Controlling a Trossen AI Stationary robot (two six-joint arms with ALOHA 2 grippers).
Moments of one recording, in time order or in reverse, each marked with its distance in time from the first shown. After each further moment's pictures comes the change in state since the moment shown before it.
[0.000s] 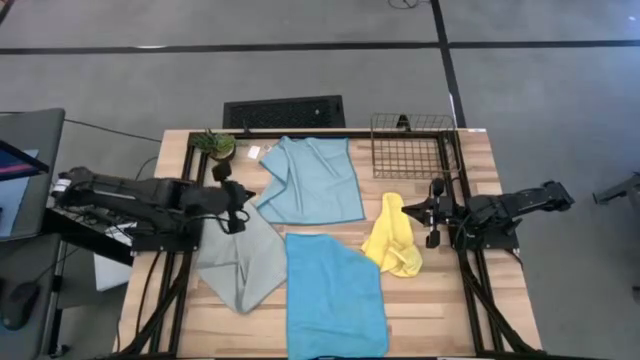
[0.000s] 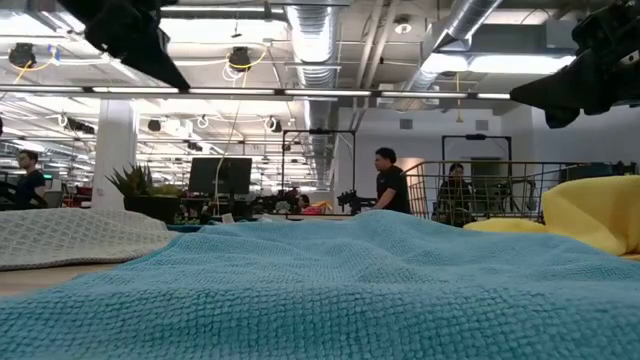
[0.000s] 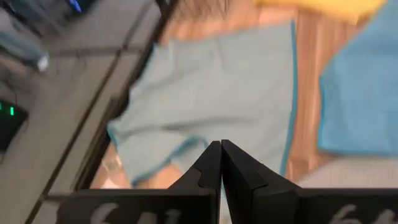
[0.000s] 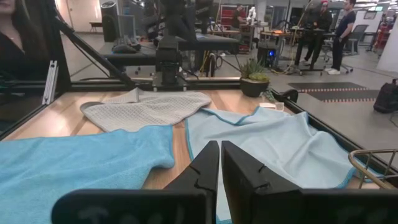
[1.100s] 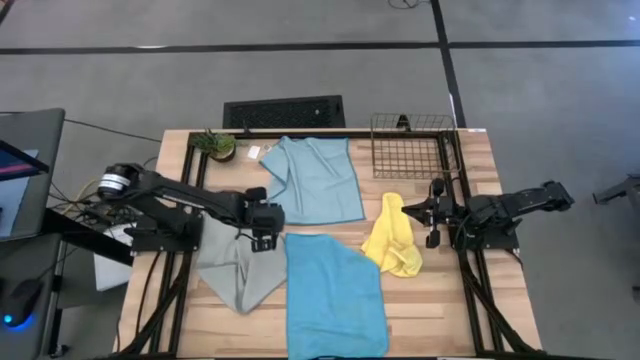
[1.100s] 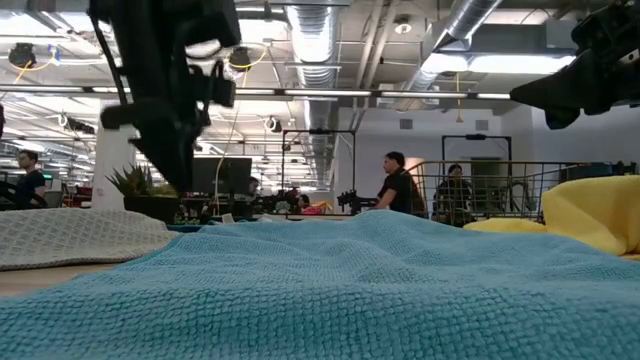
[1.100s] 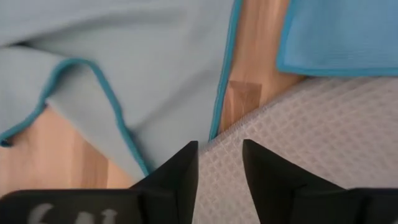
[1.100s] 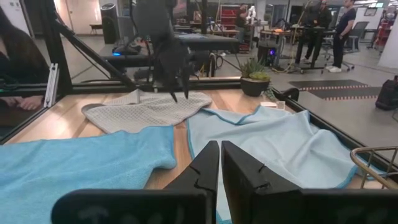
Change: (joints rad) left arm 0.042 0.612 0.105 -0.032 0.258 -0.104; right arm 0.000 0.000 0.000 0.000 -0.001 0.018
